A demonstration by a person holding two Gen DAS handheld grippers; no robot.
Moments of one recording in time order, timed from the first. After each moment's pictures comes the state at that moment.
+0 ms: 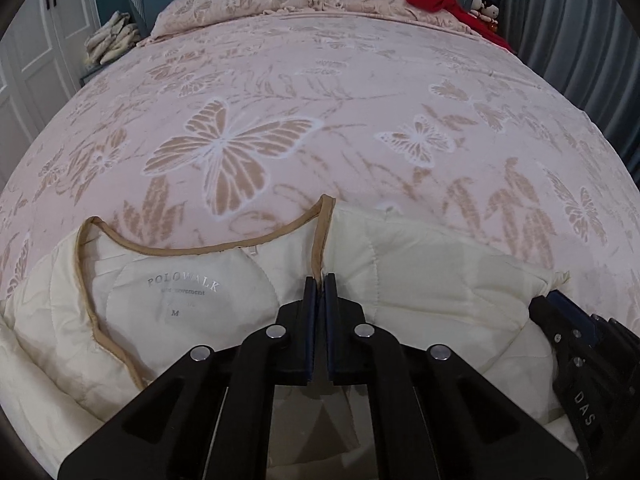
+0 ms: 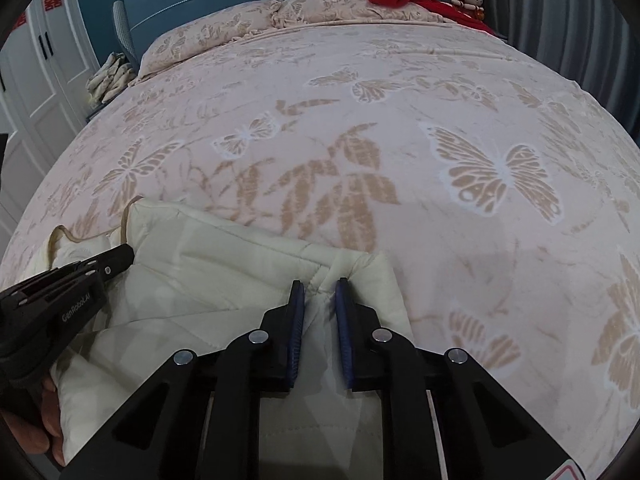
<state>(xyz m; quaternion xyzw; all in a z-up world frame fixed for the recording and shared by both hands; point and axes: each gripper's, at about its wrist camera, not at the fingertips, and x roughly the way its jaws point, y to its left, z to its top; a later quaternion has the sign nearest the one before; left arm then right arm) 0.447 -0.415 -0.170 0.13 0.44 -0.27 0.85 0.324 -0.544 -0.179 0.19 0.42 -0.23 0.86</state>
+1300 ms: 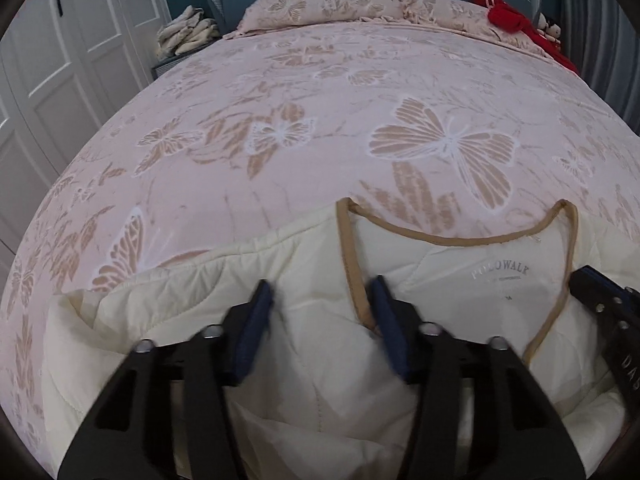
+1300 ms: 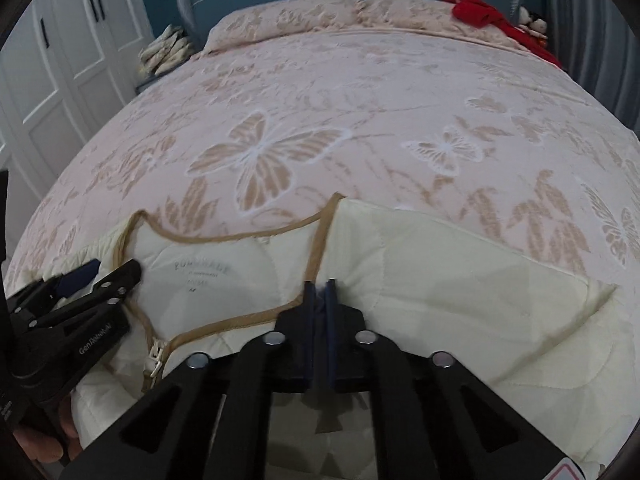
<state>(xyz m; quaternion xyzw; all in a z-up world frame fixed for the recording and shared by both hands) 0.509 -0.277 -0.170 0.14 0.43 -0.16 0.88 0.415 -0.427 -0.168 0.16 0.42 -0.16 0.88</state>
